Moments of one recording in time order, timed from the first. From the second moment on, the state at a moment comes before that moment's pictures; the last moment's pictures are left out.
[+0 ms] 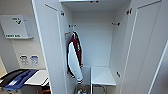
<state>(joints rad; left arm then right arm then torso) 0.96 2.36 -2.84 0.49 -0.31 -1.20 -1.03 2.49 -2.68 0.65 0.03 0.27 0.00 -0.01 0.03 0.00</state>
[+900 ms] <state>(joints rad) 0.74 2.34 -2.42 0.38 -0.12 -1.21 -0.96 2.50 -2.52 0.74 0.01 0.28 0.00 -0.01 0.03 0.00</state>
